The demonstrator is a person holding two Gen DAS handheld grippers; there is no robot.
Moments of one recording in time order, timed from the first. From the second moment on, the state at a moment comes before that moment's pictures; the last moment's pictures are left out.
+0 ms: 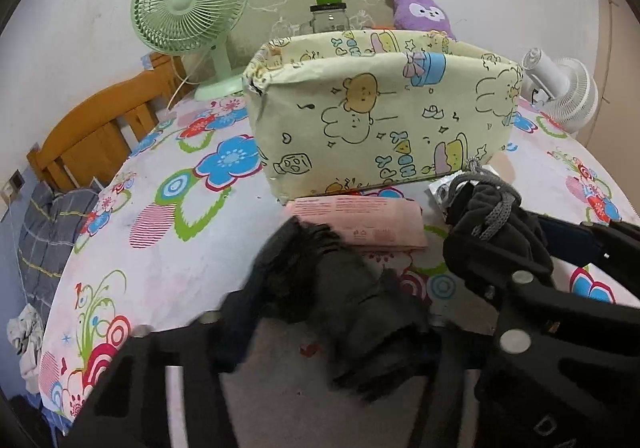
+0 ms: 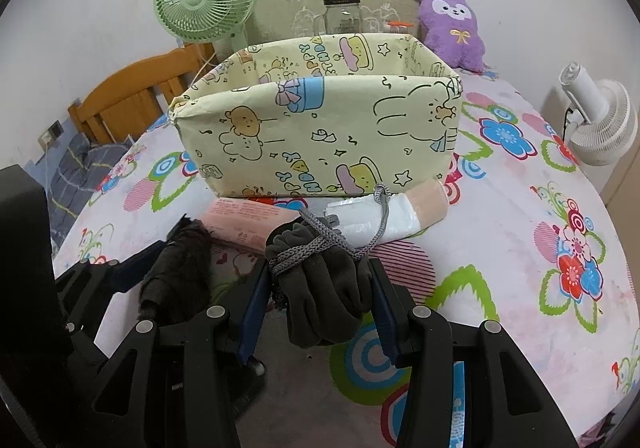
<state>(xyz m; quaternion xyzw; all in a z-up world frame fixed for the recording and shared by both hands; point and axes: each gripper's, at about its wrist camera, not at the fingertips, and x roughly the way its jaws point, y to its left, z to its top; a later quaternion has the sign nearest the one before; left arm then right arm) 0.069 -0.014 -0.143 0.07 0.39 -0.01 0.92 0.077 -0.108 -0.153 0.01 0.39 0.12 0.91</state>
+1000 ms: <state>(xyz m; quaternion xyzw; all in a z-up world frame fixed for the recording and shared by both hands) 0.049 -0.031 -0.095 0.03 0.36 -0.06 0.93 0.055 -0.124 -0.113 0.02 0.34 0.11 0.93</state>
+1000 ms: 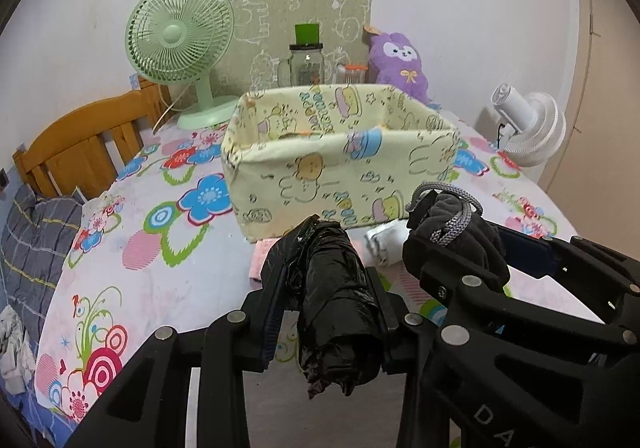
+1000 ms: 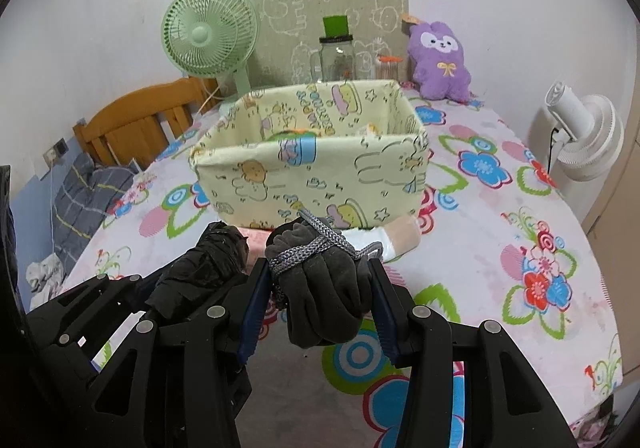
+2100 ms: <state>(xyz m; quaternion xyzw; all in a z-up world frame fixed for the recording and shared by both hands) 0.045 -0.047 -0.009 0.02 0.28 -0.07 0.96 0.042 -0.141 -0.022 0.03 0.26 0.10 0.96</state>
